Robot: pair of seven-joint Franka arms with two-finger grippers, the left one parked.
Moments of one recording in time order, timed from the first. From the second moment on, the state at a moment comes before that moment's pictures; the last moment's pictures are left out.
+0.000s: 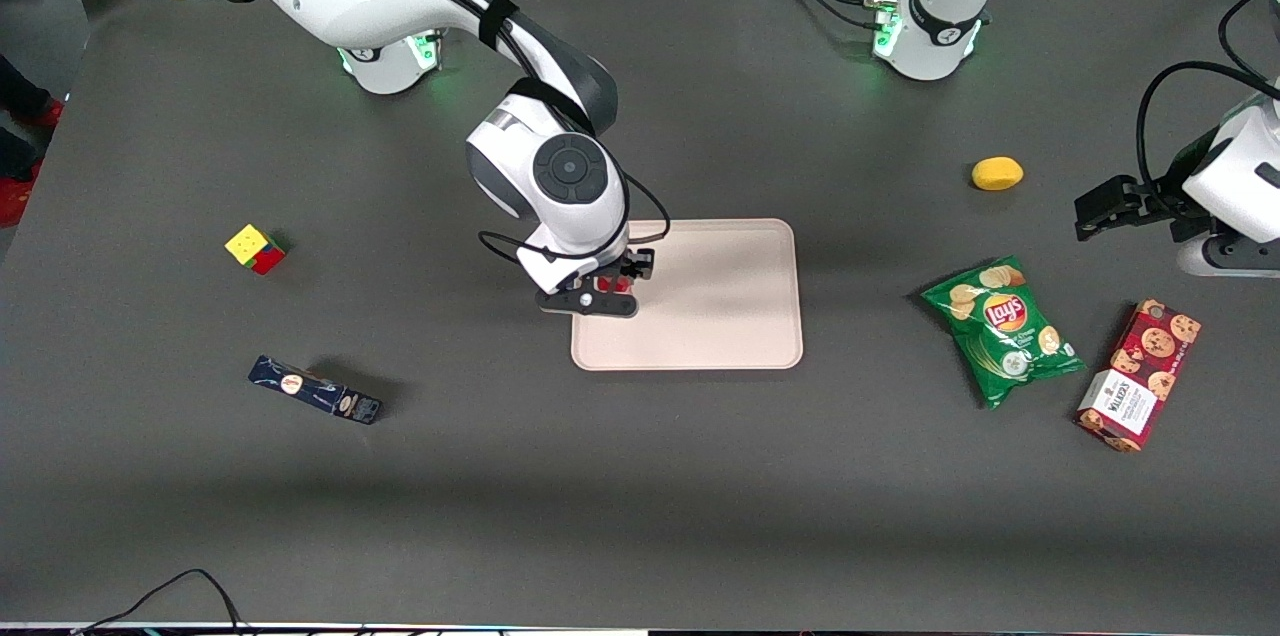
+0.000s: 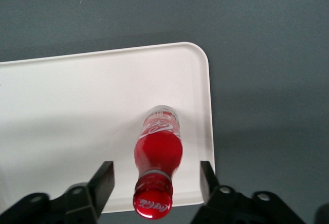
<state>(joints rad) 0.33 0.66 0.48 -1.44 -0.28 1.97 0.98</state>
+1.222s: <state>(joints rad) 0.24 0.35 0.25 -1.44 -0.05 1.78 0.56</state>
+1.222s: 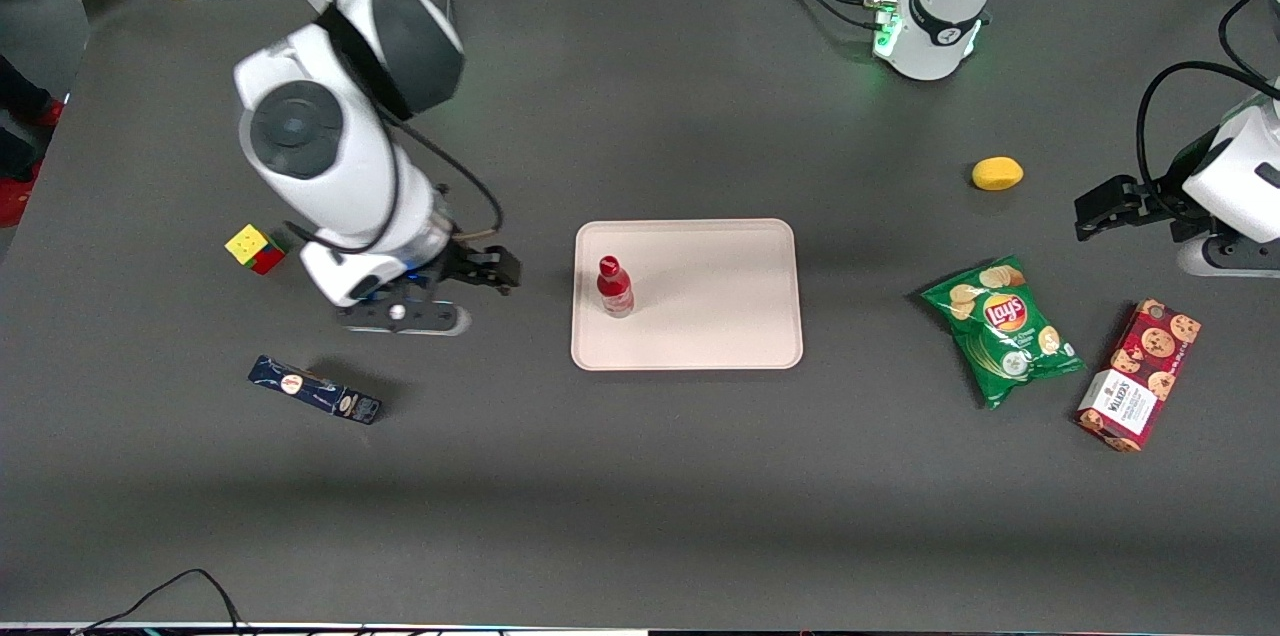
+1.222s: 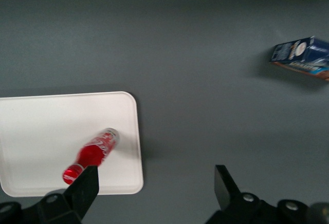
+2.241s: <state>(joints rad) 0.22 -0.08 -0.29 -1.89 0.04 1.83 0.00</state>
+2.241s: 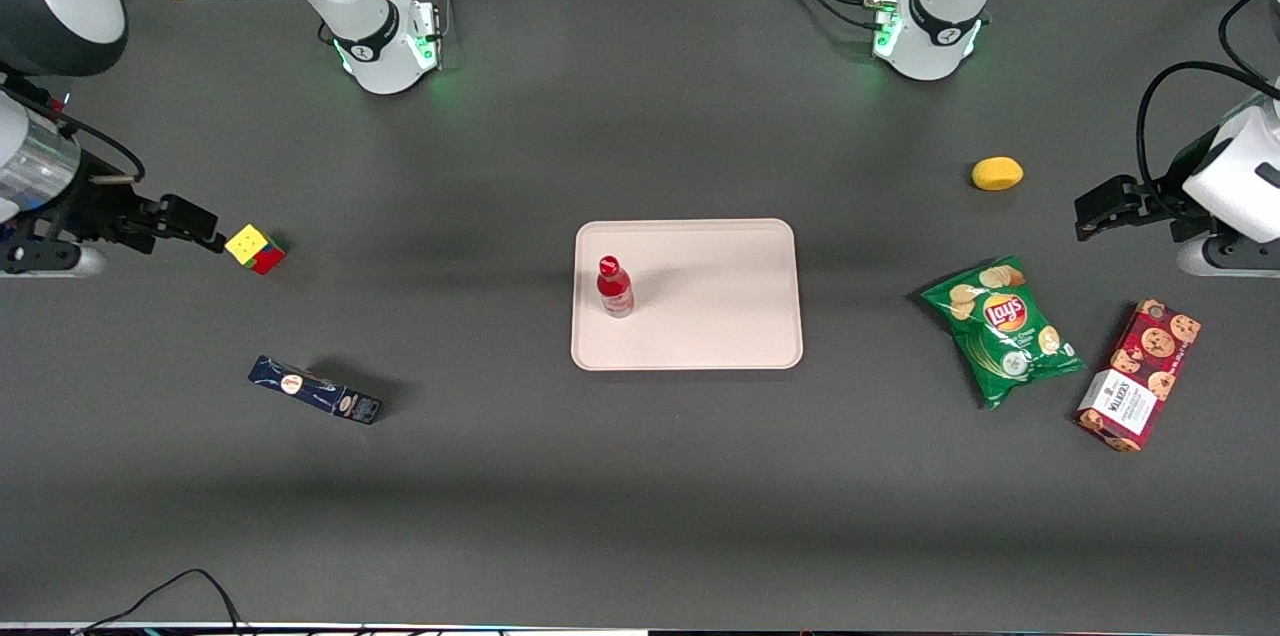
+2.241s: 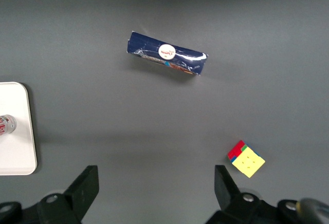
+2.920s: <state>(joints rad) 0.23 -0.19 -0.29 -1.90 -0.05 1.80 0.00</state>
